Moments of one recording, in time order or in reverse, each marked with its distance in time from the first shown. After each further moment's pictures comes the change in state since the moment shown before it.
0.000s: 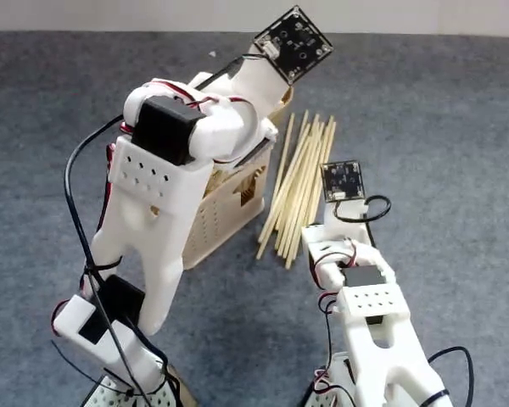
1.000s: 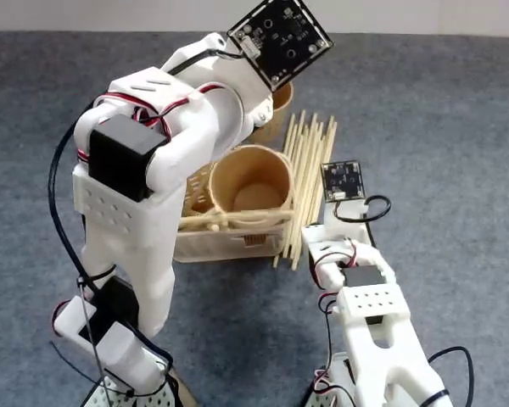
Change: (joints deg) left arm 1.1 -0.1 -17.1 -2.3 -4.2; right arm 0.0 0.0 0.0 0.0 0.0
